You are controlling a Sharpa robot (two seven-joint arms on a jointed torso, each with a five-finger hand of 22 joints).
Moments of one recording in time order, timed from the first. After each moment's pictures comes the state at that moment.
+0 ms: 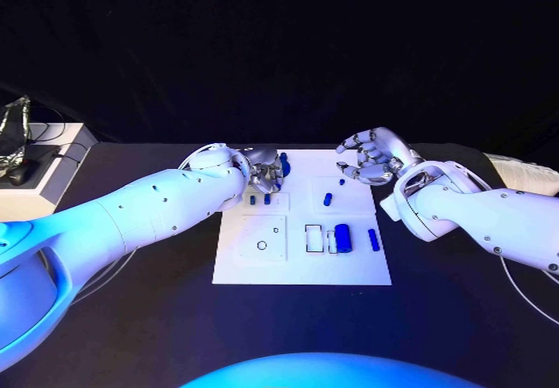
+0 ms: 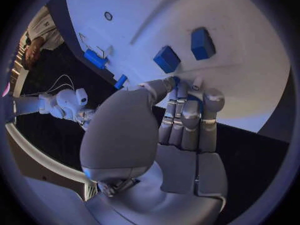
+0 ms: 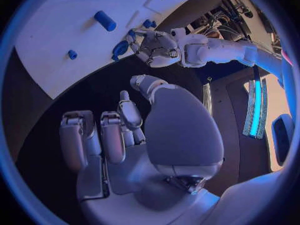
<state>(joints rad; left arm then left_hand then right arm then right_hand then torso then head) 1.18 -0.39 0.05 1.00 -1.47 -0.04 -0.07 1.44 -0.24 0.67 0.07 0.05 0.97 0.15 0.26 0.34 1.01 0.10 0.46 0.10 1.22 0.03 1.41 0.85 0.15 1.16 0.13 1.12 1.17 1.22 -0.88 -0.09 1.57 -1.07 -0.65 -0.07 1.34 -0.26 0.50 0.16 0.47 0.87 0.16 0.25 0.42 1.31 0.07 1.23 1.24 1.47 0.00 1.53 1.31 0.00 1.47 0.10 1.51 1.31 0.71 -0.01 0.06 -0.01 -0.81</state>
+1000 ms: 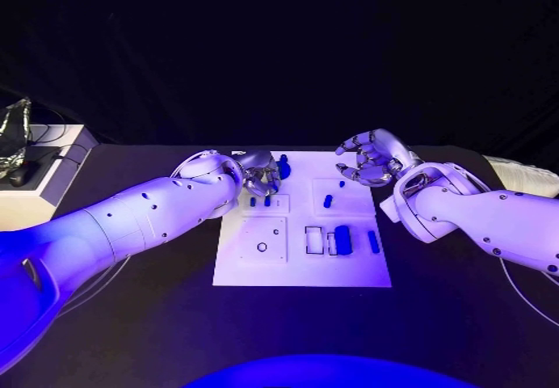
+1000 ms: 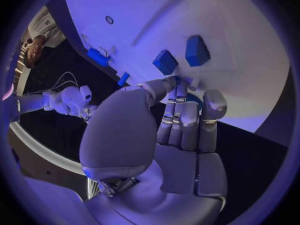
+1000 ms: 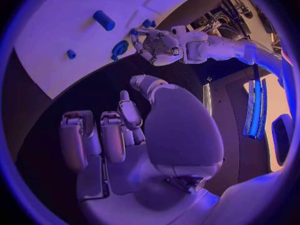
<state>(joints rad) 1.16 -0.44 0.06 1.03 -1.44 -0.11 -0.02 1.42 -0.21 0.70 0.02 0.05 1.02 0.14 0.27 0.34 1.08 0.09 0.38 0.09 1.27 0.02 1.43 0.90 0.14 1.20 0.12 1.18 1.22 1.22 -0.88 -0.09 1.57 -1.07 -0.65 -0.07 1.34 -0.26 0.50 0.16 0.47 0.87 0.16 0.25 0.42 1.31 0.07 1.23 1.24 1.47 0.00 1.53 1.31 0.00 1.47 0.10 1.51 1.31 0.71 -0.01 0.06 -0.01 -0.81</state>
